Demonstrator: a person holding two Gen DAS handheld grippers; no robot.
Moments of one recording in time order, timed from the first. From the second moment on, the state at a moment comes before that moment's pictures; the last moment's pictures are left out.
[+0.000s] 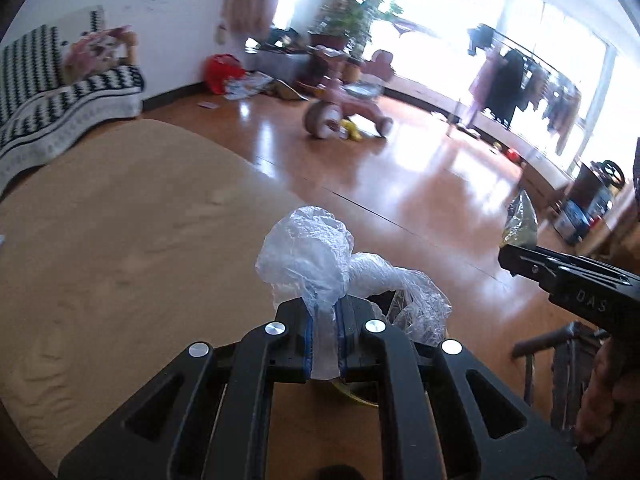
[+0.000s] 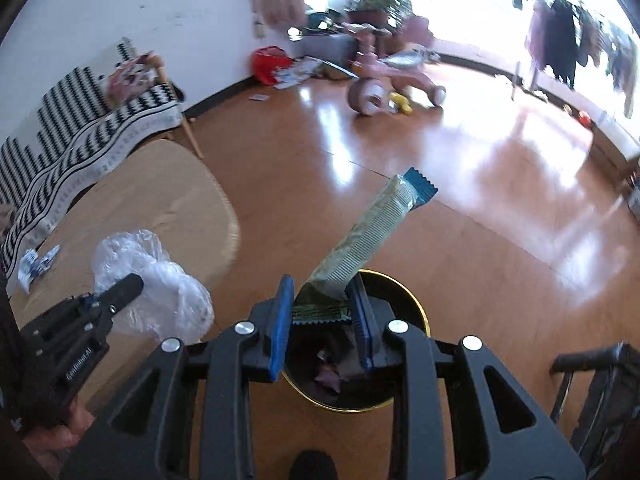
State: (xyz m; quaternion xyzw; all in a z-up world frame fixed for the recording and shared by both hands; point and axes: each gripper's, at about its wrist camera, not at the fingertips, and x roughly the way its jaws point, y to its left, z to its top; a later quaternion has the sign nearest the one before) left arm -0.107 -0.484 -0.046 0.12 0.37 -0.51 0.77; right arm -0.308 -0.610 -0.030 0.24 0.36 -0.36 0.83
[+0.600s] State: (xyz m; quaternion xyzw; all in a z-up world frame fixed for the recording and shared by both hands) left arm -0.131 -0.541 -0.090 0.16 0.39 -0.53 0.74; right arm -0.343 -0.645 -0.060 0.29 0.38 -0.37 0.80
